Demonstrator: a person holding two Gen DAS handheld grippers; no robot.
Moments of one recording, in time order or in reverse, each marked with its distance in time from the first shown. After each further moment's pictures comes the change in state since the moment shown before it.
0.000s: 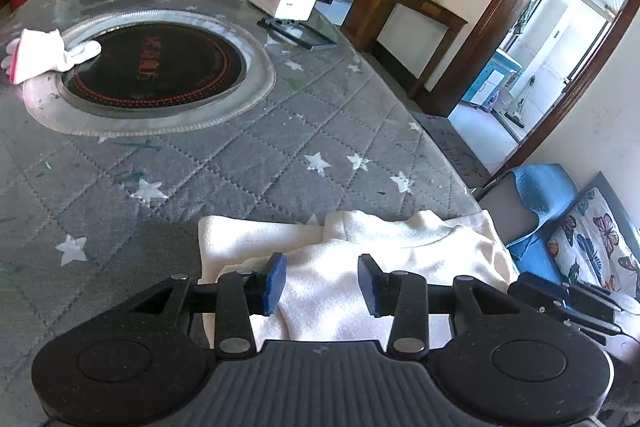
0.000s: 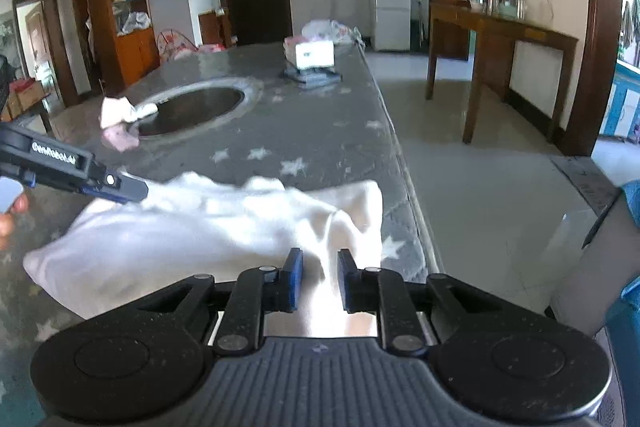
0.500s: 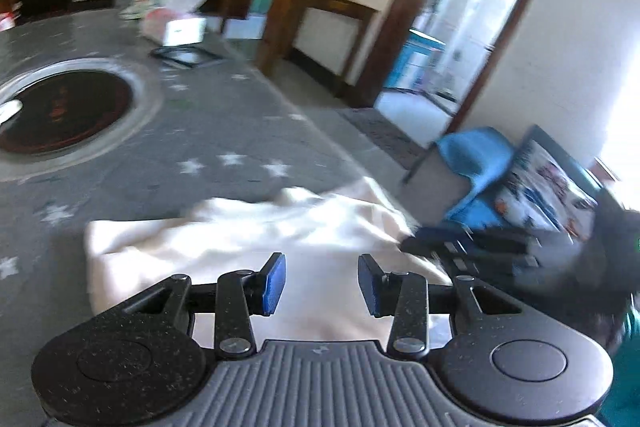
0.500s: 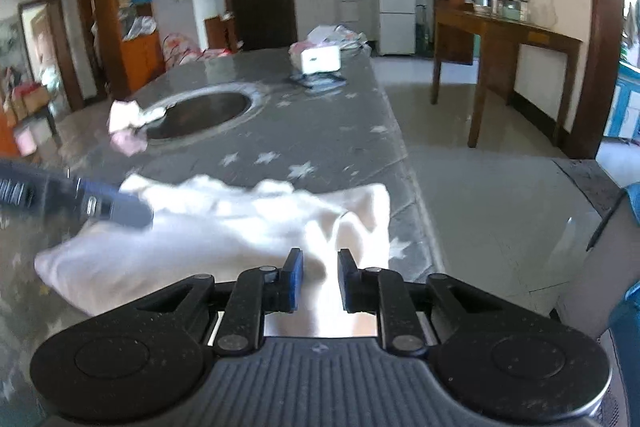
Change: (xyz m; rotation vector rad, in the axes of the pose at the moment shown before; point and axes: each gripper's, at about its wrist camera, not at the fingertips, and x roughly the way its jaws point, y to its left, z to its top) left arm -0.018 -0.074 -0.031 0.221 -0.027 -0.171; right arm -0.004 -0.008 0.002 0.023 -0.009 0.010
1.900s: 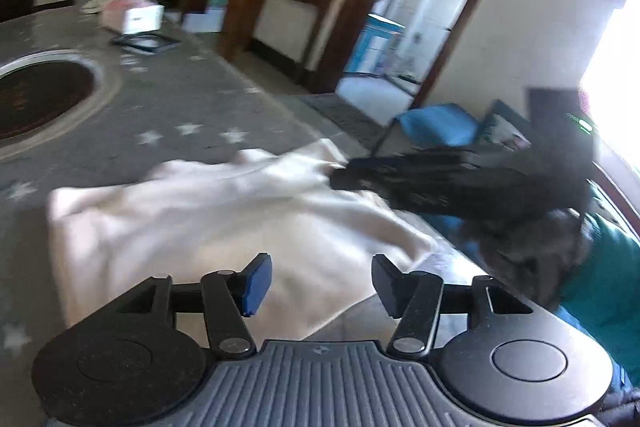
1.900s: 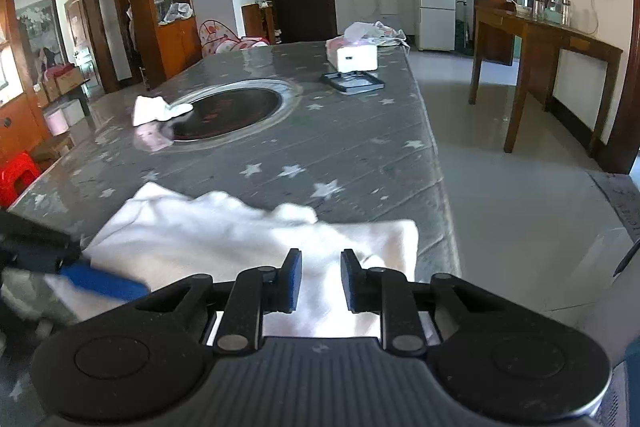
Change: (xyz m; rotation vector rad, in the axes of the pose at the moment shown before) left arm -0.010 0.000 -0.034 0.051 0.023 -0.077; right arm 0.019 0.005 0.019 -0.081 0.045 0.112
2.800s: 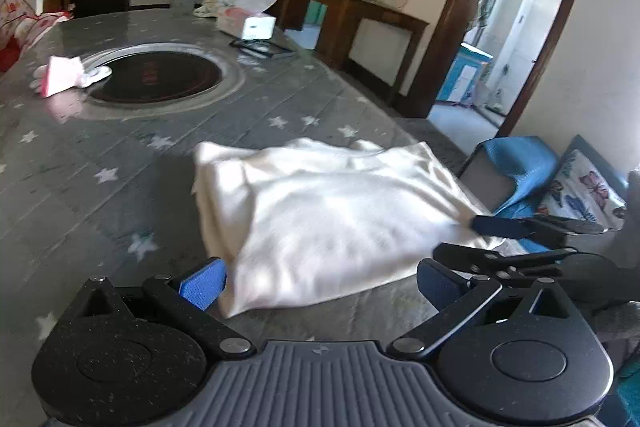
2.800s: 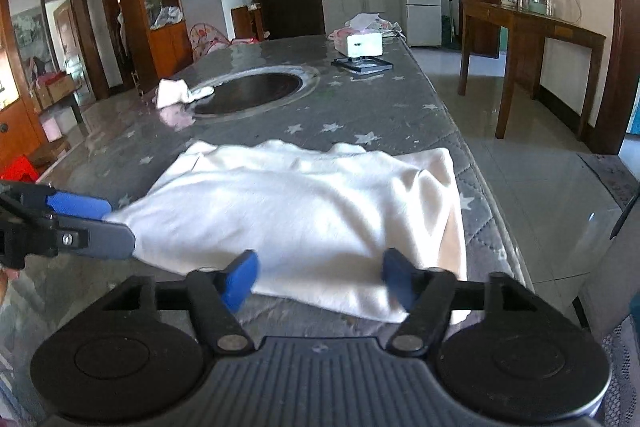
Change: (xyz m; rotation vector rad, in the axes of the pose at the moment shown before) left arm -0.055 0.015 -0.039 -0.119 -0.065 0.263; right arm -0.040 0.057 -0.053 0.028 0.002 -0.038
